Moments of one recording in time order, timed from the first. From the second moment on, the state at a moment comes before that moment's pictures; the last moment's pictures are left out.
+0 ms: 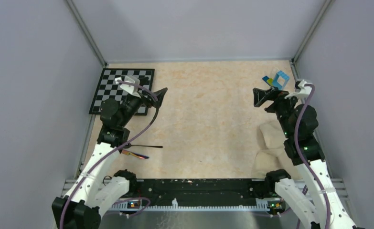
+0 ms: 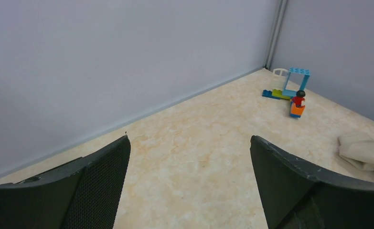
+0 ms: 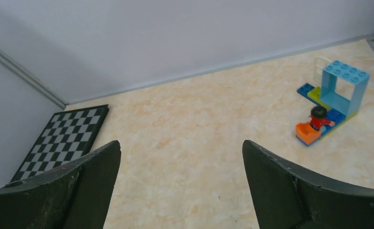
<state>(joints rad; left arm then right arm) -0.23 0.87 0.74 0.36 0.38 -0.08 0.23 0.64 0.79 -0.12 0.06 0.39</state>
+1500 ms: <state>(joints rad) -0.50 0.88 0.74 0.28 0.20 0.13 0.51 1.48 0.81 -0.32 -0.32 0.47</state>
